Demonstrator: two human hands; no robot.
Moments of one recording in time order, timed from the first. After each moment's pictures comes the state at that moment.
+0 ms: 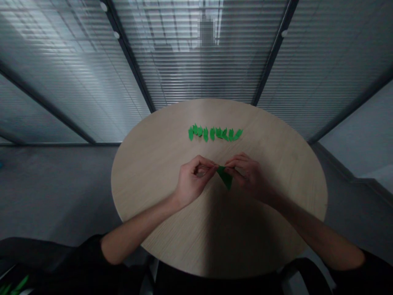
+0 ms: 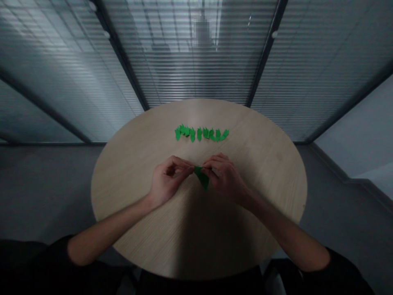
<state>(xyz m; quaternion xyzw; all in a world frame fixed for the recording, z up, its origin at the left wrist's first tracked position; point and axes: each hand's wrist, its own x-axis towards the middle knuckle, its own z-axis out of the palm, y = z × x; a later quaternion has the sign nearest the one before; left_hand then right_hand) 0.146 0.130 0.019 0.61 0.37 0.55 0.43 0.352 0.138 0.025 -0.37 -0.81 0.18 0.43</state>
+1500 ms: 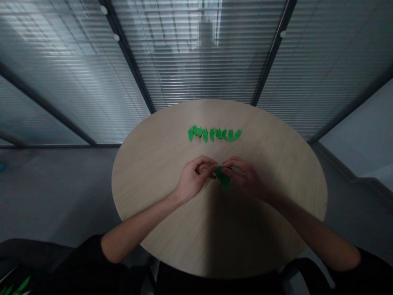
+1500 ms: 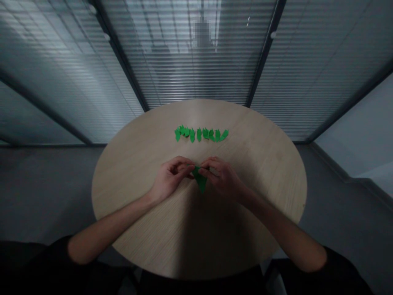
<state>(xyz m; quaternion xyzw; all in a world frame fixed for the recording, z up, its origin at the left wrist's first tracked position) 0.145 0.142 0.017 0.55 0.36 0.49 0.58 0.350 0.141 0.015 -0.37 -0.78 0.30 0.42</state>
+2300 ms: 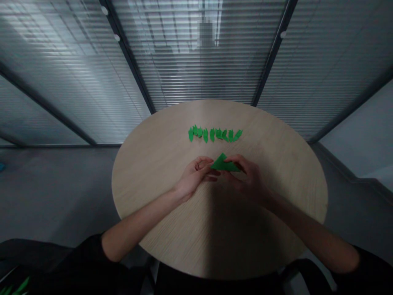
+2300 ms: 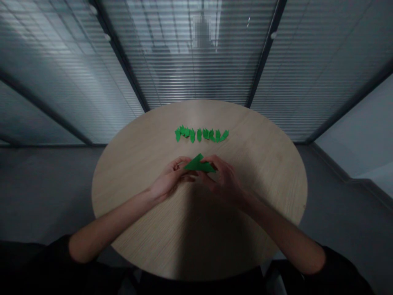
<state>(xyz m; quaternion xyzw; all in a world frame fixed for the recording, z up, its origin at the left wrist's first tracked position) 0.144 0.147 0.007 0.42 0.35 0.45 0.71 0.344 0.126 0.020 -0.40 -0.77 0.17 0.47</state>
